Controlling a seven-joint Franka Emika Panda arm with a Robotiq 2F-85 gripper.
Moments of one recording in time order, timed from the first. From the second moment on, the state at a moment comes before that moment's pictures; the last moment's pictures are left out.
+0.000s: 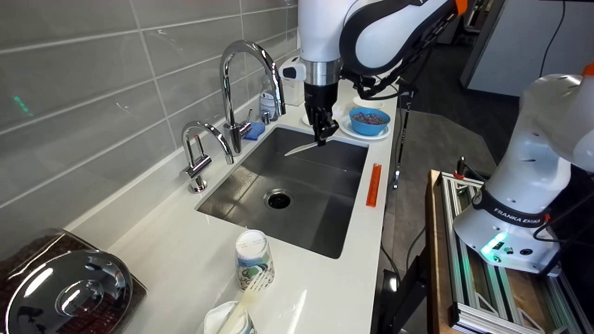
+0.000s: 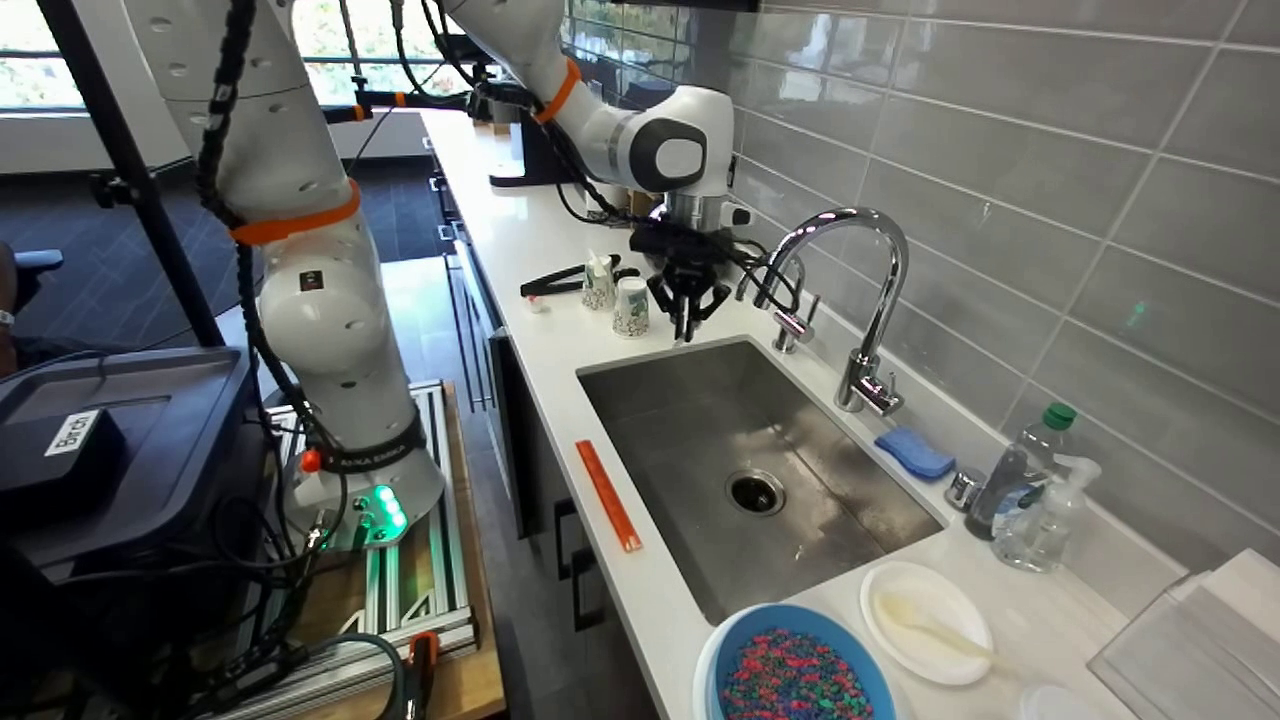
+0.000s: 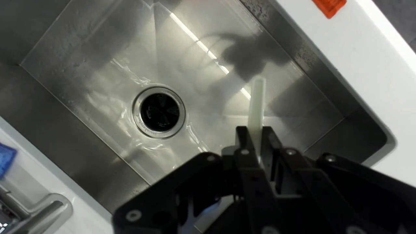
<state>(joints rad) 0.08 -0.11 0.04 -2.44 -0.19 2.27 -0.59</state>
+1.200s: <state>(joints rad) 0.21 -0.10 0.14 -2.41 -0.11 2.32 -0.90</state>
